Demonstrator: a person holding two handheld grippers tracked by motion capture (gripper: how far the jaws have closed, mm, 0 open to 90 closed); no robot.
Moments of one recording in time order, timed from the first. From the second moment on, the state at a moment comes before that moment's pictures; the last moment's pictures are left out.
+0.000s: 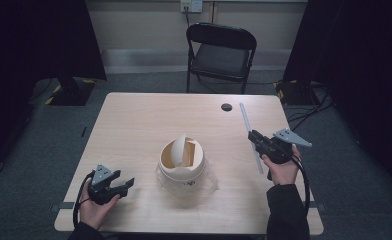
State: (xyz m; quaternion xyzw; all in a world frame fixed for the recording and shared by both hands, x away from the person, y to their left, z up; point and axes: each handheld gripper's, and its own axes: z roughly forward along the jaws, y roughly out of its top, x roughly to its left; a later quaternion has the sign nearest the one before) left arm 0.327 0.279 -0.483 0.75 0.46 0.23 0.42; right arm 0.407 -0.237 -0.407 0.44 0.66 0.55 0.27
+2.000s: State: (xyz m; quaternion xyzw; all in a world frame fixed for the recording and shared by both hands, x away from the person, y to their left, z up) left arm 0.363 0.201 -0.295 0.63 0.31 0.24 0.67; right arm 0.393 -0.194 -0.337 0.31 0.60 0.68 0.28
